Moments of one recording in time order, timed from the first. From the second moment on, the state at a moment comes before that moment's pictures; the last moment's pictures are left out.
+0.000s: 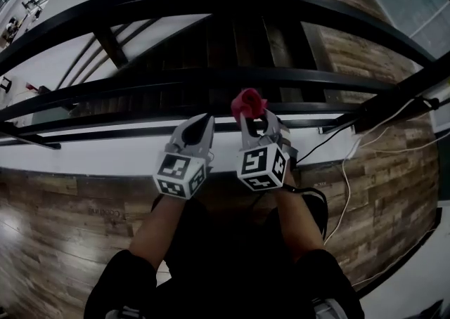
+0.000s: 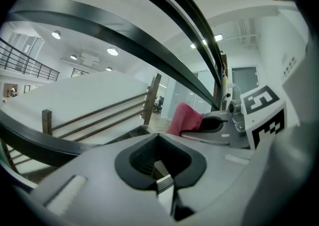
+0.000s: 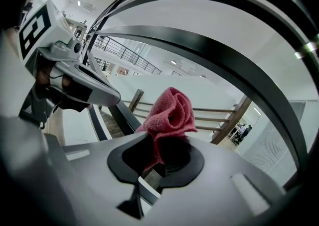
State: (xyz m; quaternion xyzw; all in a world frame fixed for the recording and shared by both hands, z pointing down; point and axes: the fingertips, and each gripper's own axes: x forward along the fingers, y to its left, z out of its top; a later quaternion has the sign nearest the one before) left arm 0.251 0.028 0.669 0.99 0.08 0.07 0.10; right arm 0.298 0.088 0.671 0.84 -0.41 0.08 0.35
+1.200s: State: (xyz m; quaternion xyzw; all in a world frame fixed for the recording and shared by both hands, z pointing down) left arm 0.328 0.165 0.662 0.99 -0.03 0.06 0.09; right arm 0.373 0.210 0.684 0.80 -0.49 0.07 0.33
